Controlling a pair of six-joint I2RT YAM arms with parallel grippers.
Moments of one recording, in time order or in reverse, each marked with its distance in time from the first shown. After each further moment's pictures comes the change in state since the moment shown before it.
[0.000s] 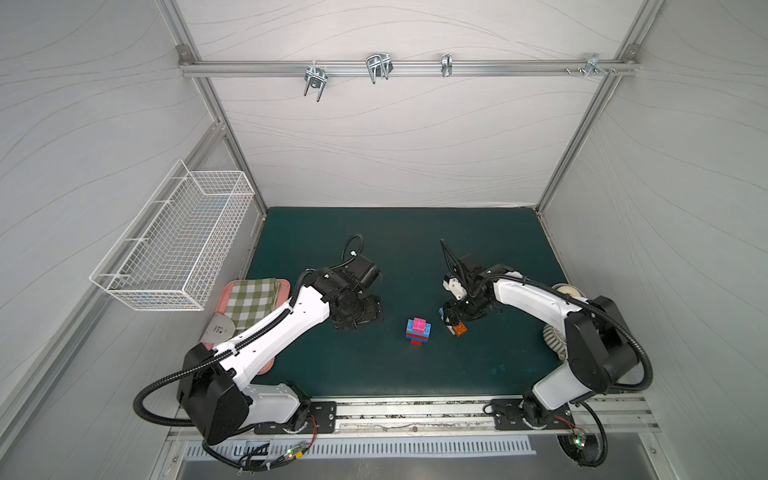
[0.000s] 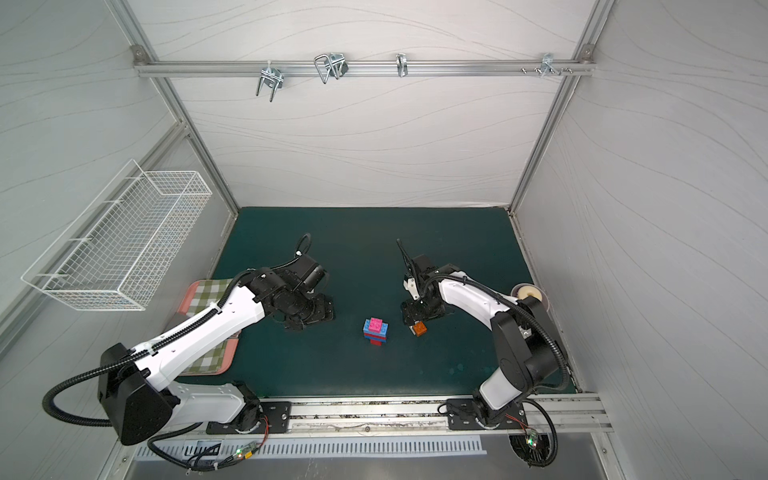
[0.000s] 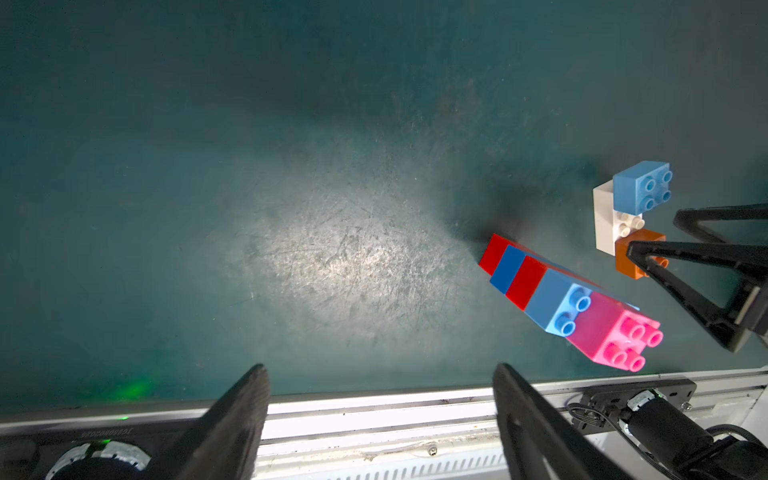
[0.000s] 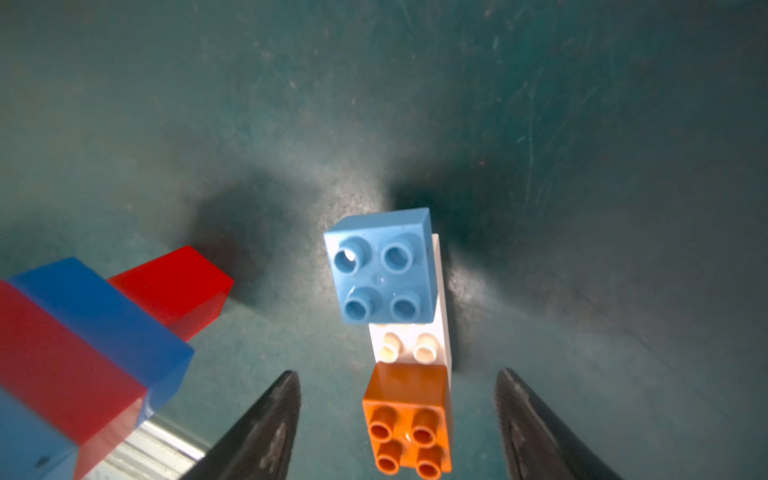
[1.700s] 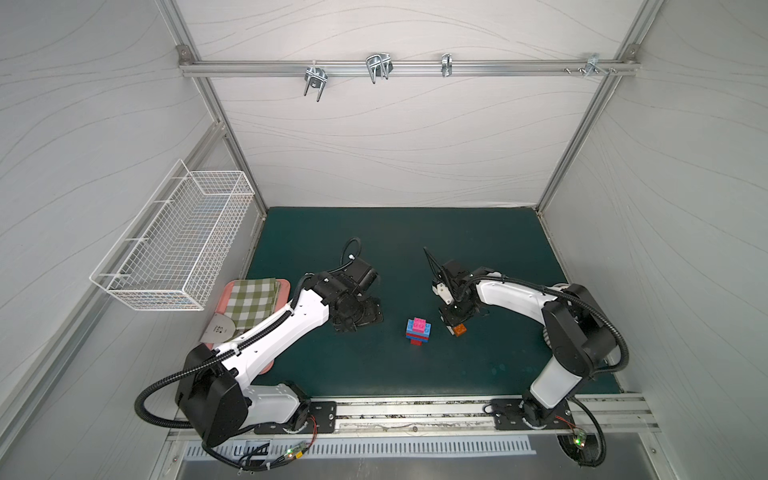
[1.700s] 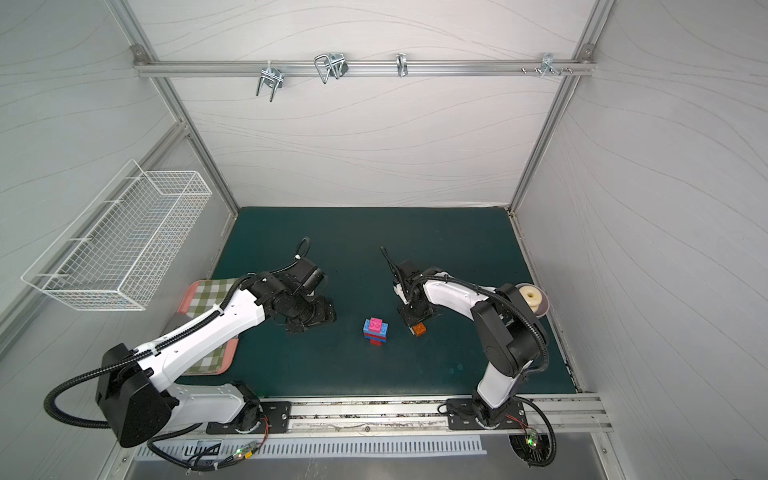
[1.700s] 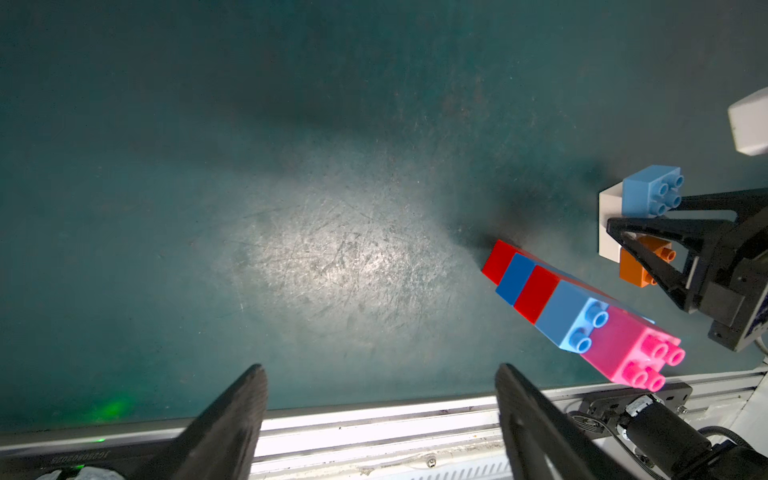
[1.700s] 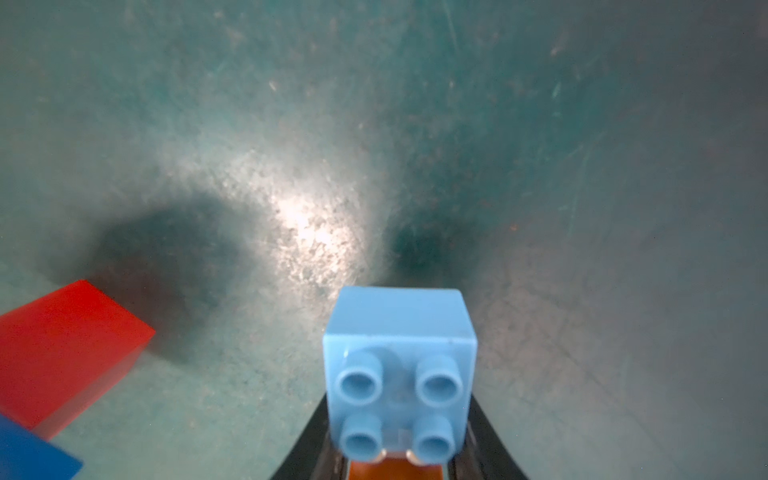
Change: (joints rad) left arm 0.024 -0.011 -0.064 0.060 0.019 0.000; right arm 0.078 0.111 0.027 0.052 0.129 -0.065
